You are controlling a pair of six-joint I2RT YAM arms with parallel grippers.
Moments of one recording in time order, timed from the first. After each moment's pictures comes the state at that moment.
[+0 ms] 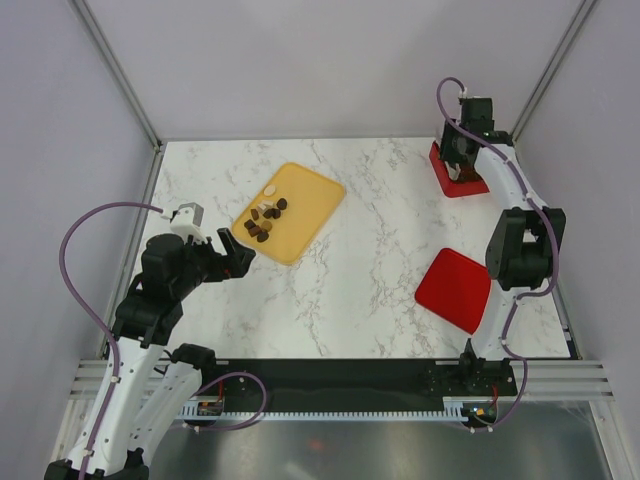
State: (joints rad) left arm -0.23 0.59 0.79 -0.65 0.13 -0.39; right arm -0.02 2.03 1.84 -0.56 0.08 0.16
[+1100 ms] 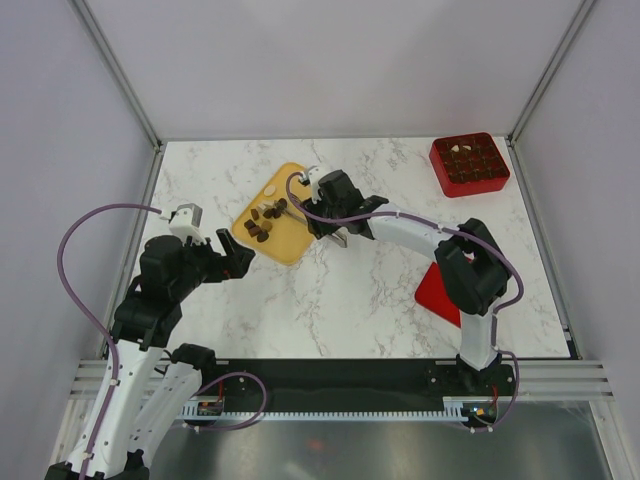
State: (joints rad) left arm -0.23 0.58 0.79 -0.65 0.13 -0.39; right arm 0.72 1.94 1.43 -0.21 -0.06 0.07
